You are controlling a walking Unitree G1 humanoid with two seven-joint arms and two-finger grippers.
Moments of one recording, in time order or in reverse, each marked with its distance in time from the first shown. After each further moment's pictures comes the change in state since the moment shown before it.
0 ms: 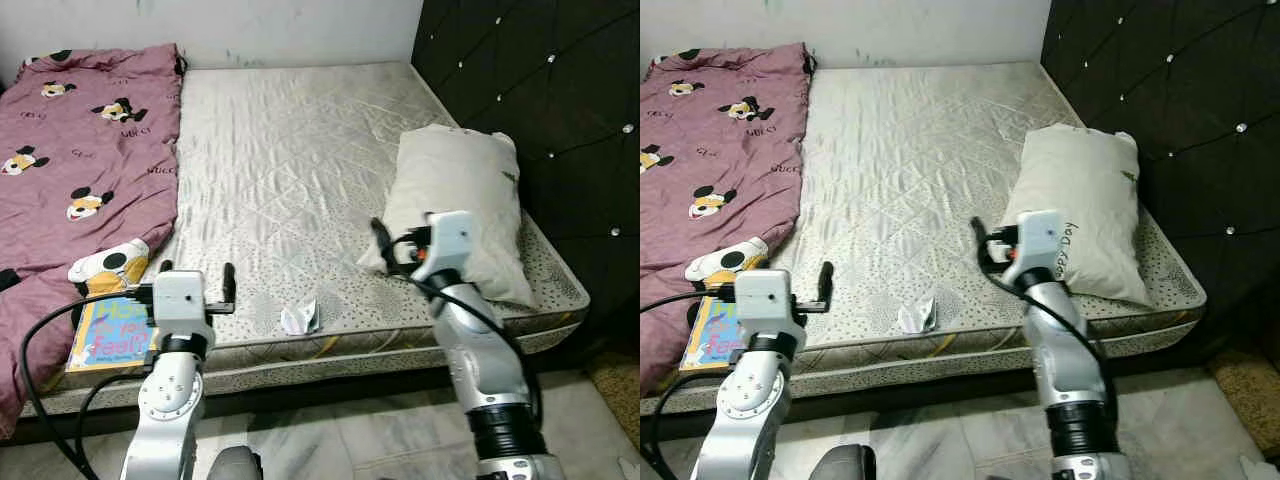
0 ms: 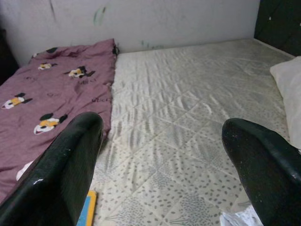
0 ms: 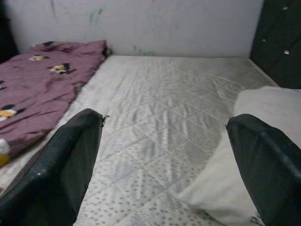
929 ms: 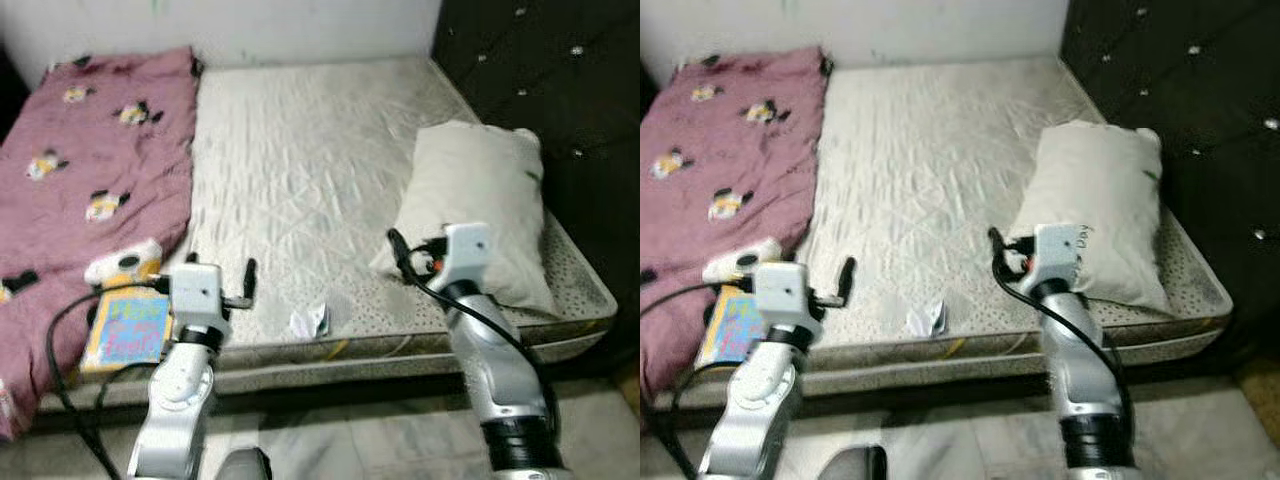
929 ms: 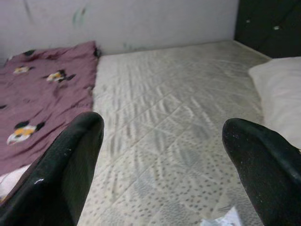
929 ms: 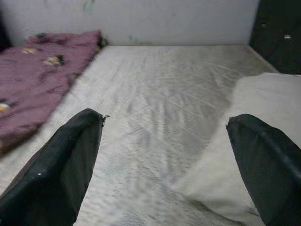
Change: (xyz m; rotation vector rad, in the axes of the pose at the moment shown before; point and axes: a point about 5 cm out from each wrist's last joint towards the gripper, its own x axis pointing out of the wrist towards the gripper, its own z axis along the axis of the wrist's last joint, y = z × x) left arm 0.006 -0.008 0.002 -0.039 -0.012 -0.102; right arm -0.010 -0.010 -0.009 0.001 0.025 -0.047
